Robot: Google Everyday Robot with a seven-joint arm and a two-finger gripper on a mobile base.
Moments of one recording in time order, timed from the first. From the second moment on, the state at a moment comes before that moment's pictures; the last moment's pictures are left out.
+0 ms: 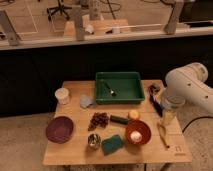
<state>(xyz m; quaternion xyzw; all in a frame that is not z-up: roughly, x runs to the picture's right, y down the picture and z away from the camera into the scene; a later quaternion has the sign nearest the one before) 0.286 0.111 0.683 -0.28 0.02 0.02 0.96</state>
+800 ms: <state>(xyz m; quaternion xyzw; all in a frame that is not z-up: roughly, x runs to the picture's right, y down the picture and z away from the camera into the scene) 0.296 0.059 0.735 -0.30 -0.03 0.06 0.95</state>
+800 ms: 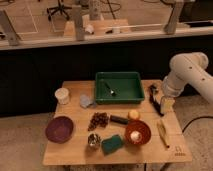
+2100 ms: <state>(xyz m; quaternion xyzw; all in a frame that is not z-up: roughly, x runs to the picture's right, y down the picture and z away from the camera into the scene) 0.319 0.016 0.839 -0.19 0.09 0.25 0.94</state>
